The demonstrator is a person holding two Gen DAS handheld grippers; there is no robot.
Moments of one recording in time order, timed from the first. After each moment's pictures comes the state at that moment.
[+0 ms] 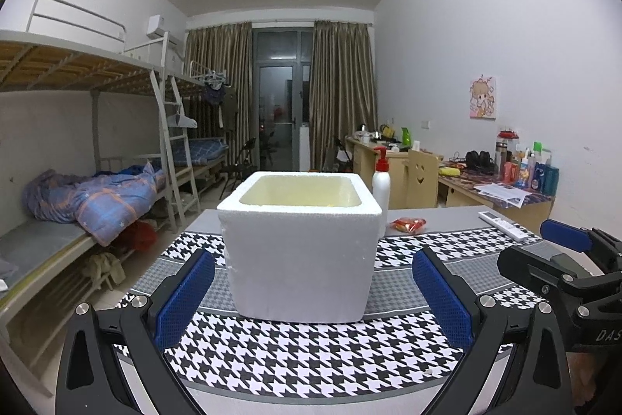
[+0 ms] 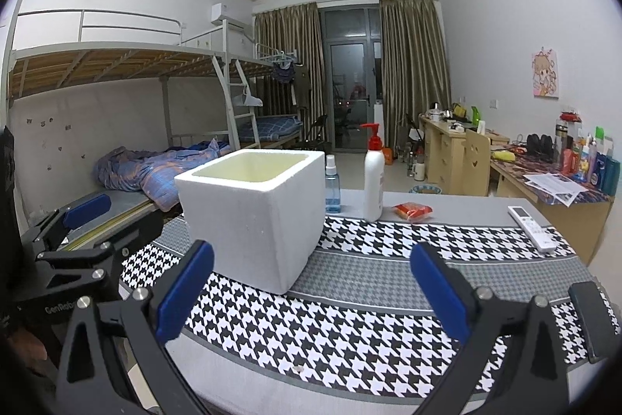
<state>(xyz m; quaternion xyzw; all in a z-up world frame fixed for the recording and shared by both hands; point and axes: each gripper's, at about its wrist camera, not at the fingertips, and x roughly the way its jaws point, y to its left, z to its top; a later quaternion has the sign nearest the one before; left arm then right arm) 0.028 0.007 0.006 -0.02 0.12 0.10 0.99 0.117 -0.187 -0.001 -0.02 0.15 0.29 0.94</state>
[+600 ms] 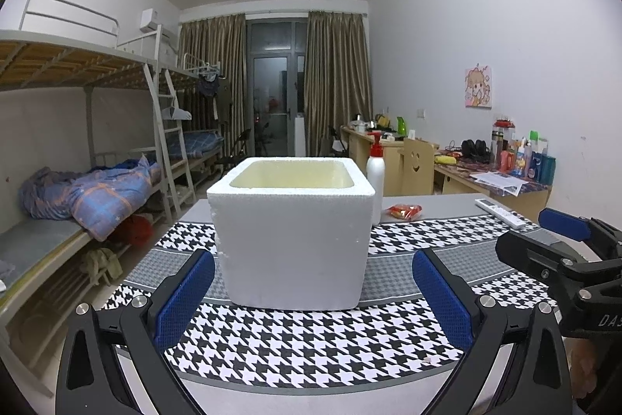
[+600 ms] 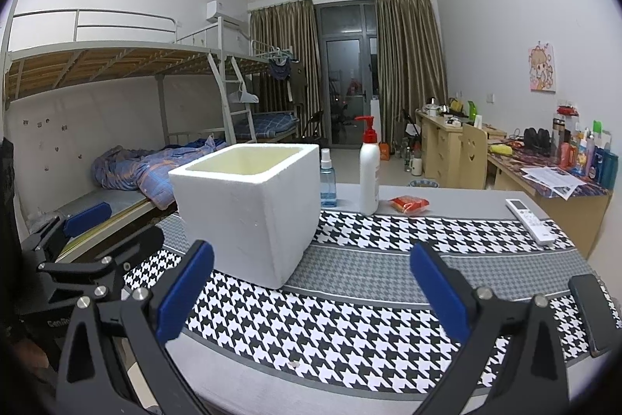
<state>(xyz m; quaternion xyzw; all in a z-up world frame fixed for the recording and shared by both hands) 0.030 0.004 0.000 -0.01 0.14 0.10 0.99 0.119 -0.190 -0.007 -0.01 0.15 0.29 0.94</state>
